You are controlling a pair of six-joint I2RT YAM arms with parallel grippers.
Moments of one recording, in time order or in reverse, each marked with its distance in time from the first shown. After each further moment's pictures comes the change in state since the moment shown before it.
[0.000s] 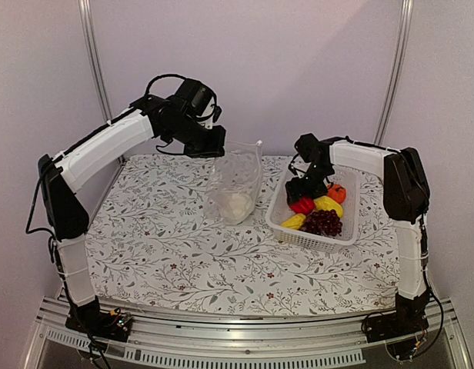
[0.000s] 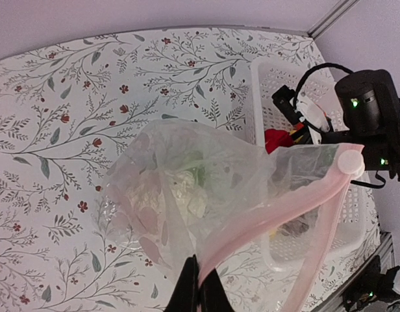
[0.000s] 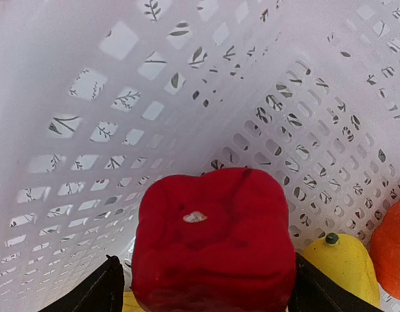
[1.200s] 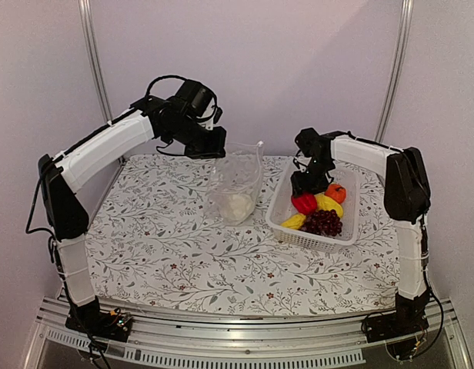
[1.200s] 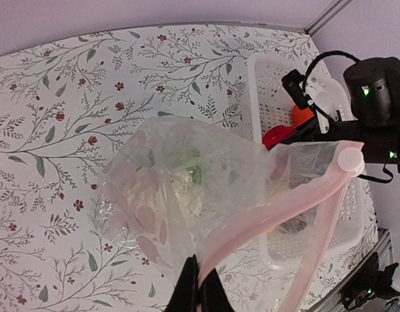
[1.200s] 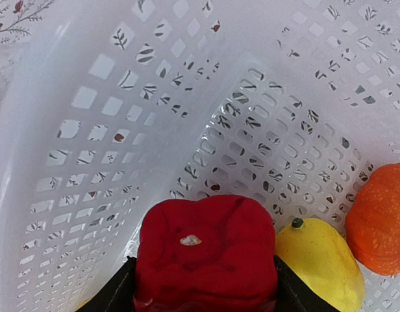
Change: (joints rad) left arm 0.000 -0.002 -0.012 0.008 0.018 0.001; right arm 0.000 0.004 0.068 -0.051 0.080 0.104
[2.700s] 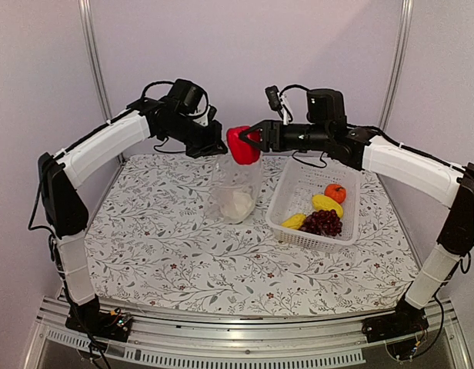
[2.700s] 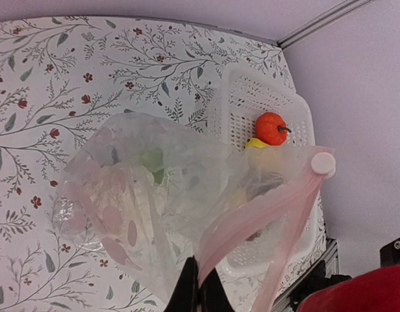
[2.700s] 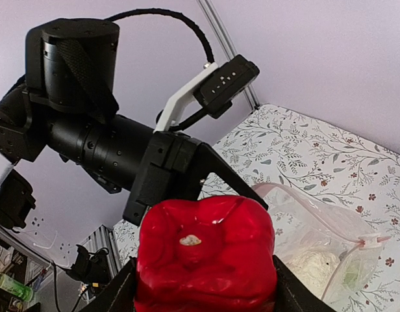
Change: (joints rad) left arm 0.074 0.006 -0.034 0.100 0.213 -0.137; right arm 0.242 -0.521 -0.334 0.855 -0.470 0.169
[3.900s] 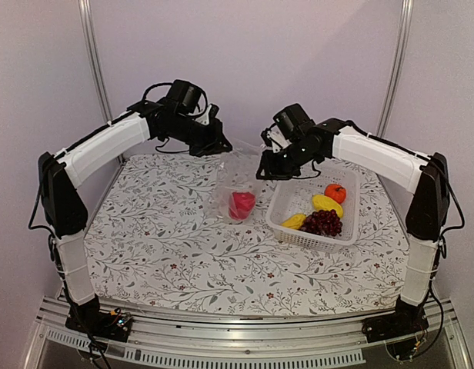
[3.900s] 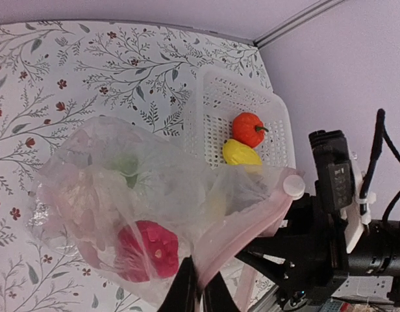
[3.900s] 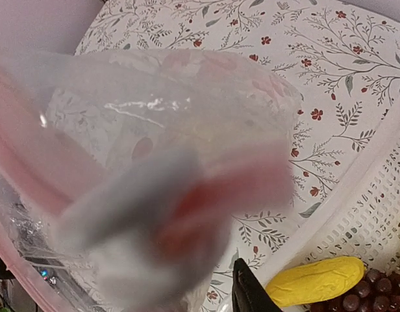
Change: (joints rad) left arm 0.013 -0.003 -0.035 0.091 0.090 -0.017; right arm 0.006 0.242 0.284 -0.654 0.307 0.028
